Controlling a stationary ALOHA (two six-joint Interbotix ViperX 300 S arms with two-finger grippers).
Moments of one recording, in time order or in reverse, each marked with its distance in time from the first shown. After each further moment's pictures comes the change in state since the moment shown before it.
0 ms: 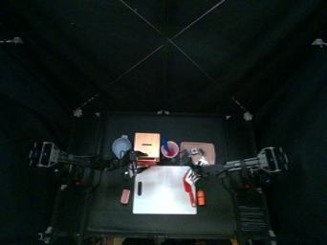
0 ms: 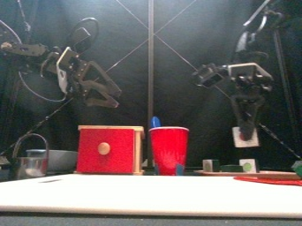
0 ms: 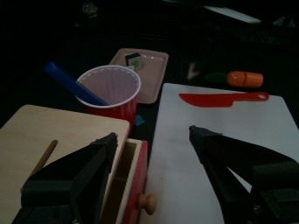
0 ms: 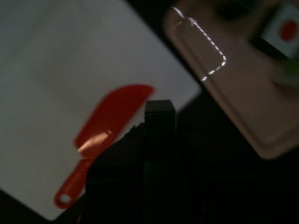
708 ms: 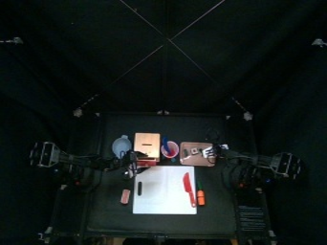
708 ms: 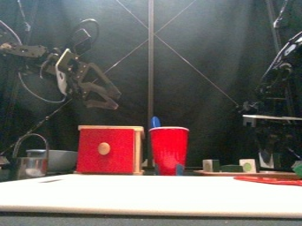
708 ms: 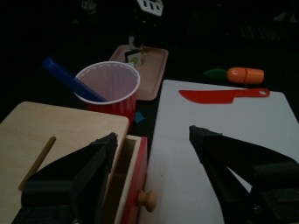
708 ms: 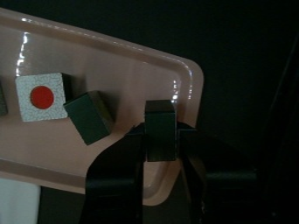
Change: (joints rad) left arm -0.005 0.012 0.002 0.000 0.000 0.002; right arm -0.531 -0.089 0.275 -0.212 -0.216 0.193
